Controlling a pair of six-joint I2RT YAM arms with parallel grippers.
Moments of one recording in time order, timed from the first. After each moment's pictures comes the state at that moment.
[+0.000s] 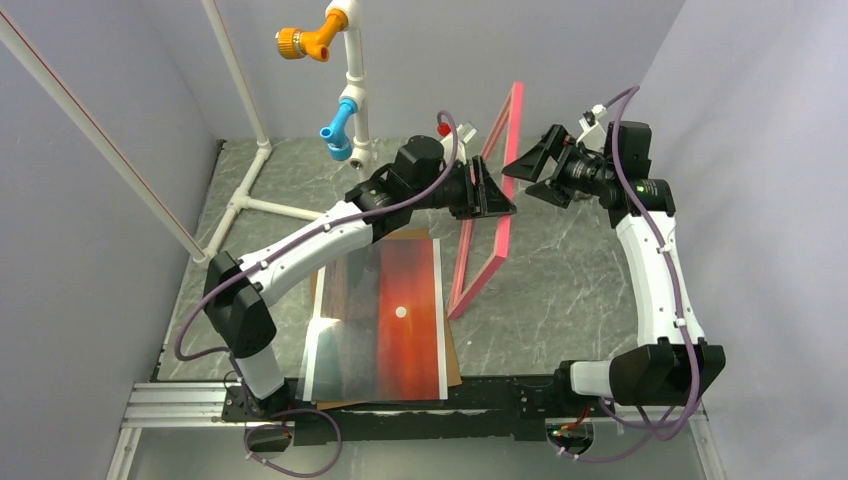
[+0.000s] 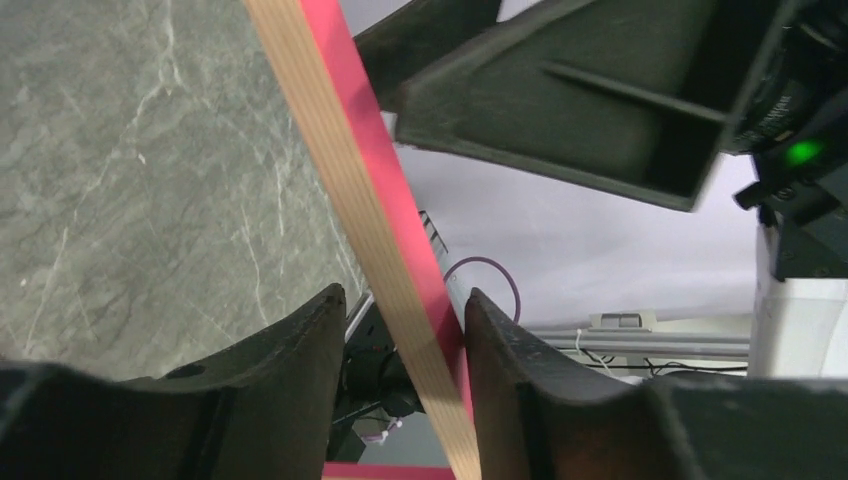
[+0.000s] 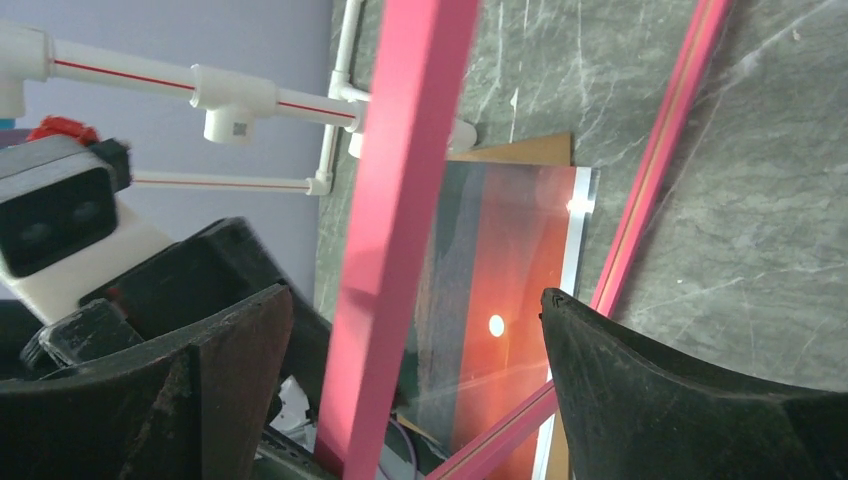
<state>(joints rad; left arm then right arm) -0.86 1.72 1.65 -0.18 0.40 -0.92 -0.02 1.30 1.44 -0.71 -0.69 0.62</state>
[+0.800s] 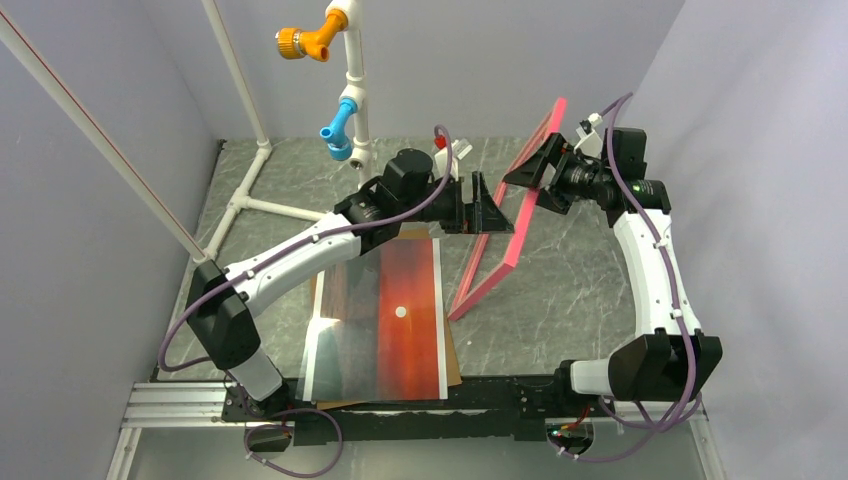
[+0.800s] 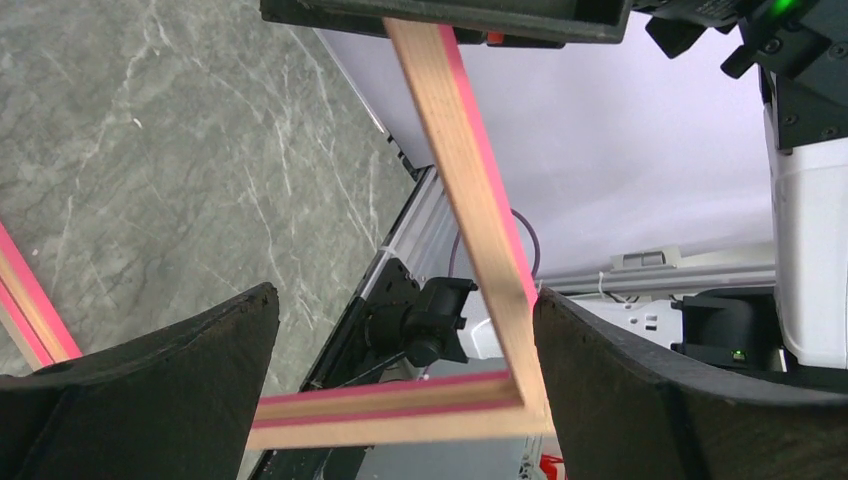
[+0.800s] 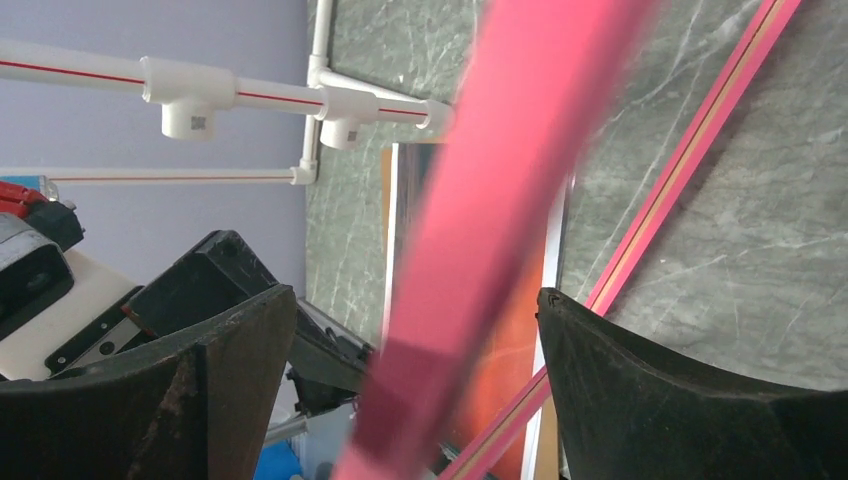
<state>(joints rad) -0.85 1.63 1.50 -0.13 0.47 -0.83 -0.04 1.32 1.39 -0.71 -0.70 0.59</state>
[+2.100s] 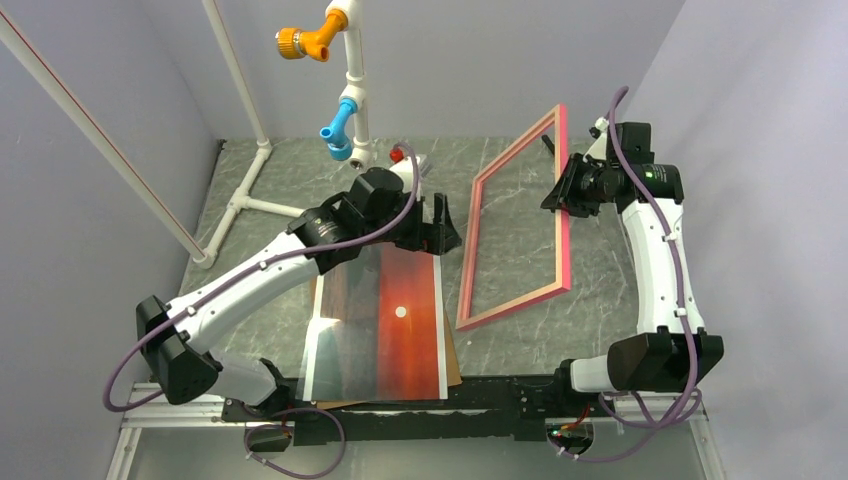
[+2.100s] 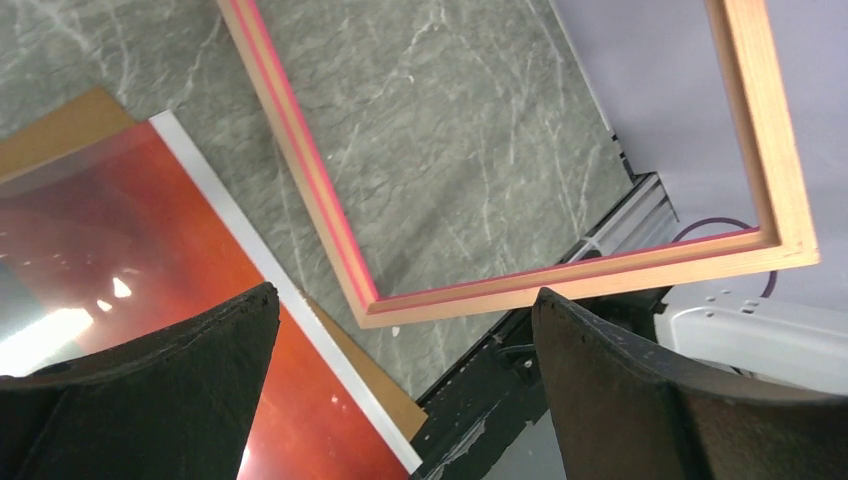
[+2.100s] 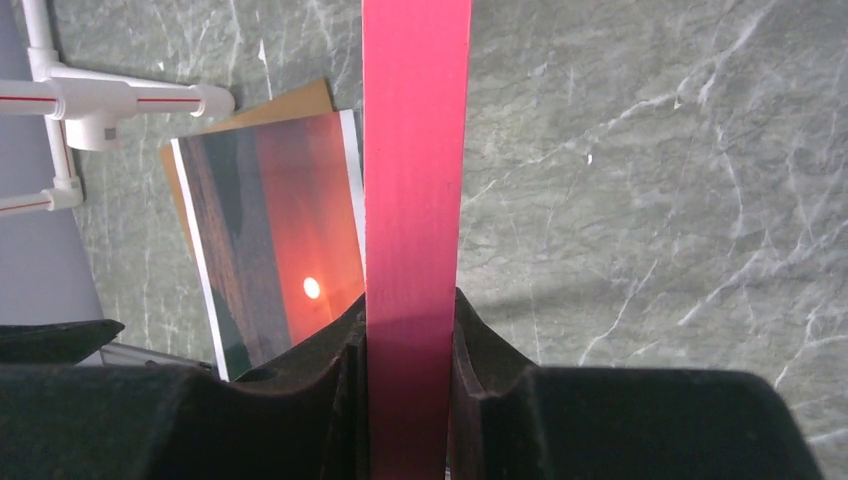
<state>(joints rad) -0.86 1.40 1.40 -0.49 0.10 -0.58 -0.05 1.37 1.58 -1.10 -0.33 0.32</state>
